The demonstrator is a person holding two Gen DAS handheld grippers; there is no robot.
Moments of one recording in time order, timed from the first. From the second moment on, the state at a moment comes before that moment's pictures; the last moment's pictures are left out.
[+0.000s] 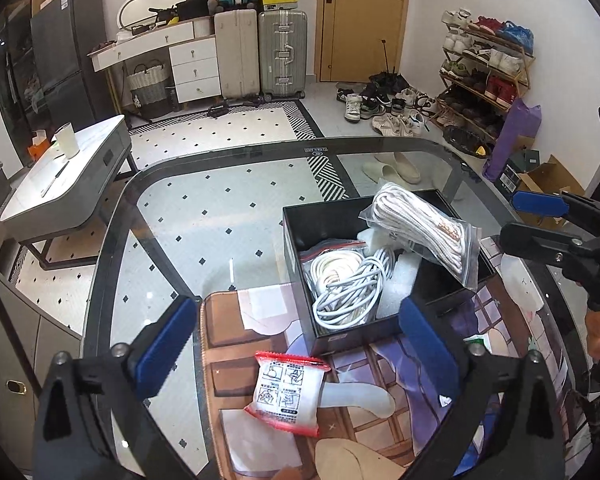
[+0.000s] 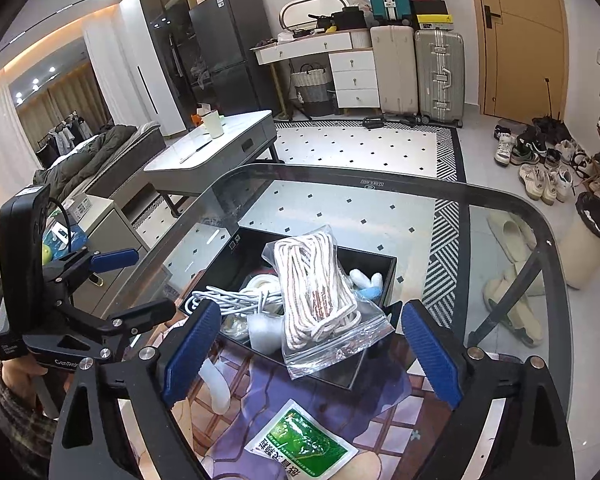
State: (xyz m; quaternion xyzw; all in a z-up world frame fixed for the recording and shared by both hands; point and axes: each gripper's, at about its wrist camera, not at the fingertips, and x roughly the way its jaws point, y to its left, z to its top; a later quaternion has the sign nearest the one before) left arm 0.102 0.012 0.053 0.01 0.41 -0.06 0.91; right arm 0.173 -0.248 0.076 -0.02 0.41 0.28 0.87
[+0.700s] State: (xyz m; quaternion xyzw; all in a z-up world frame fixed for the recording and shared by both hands) left arm 0.086 0.026 0.021 0.01 0.44 -0.05 0.90; right arm 0.136 -0.272 0.060 -0.04 0.44 0.29 0.85
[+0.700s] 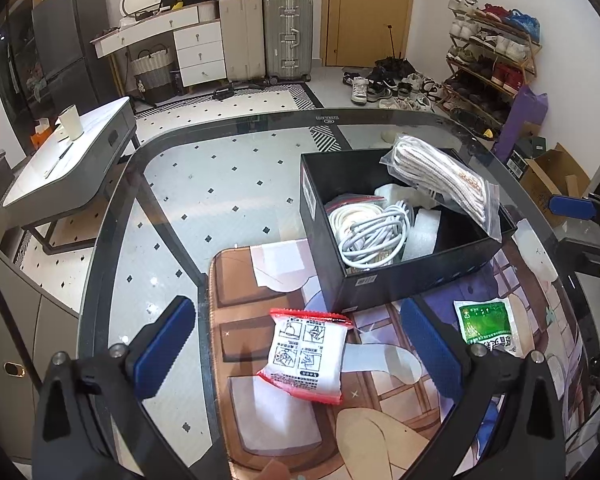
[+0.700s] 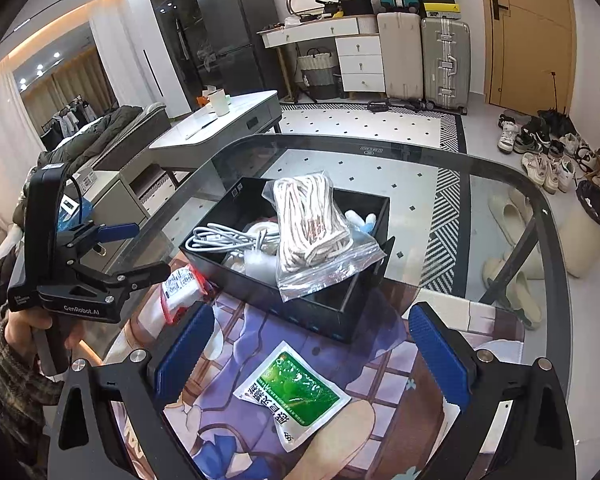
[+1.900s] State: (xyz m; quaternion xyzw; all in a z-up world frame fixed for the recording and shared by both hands) left arm 0.090 0.023 -0.028 0.04 0.48 -0.06 0.87; right arm 0.105 -0.241 -0.023 -0.17 0.51 0.33 0.78
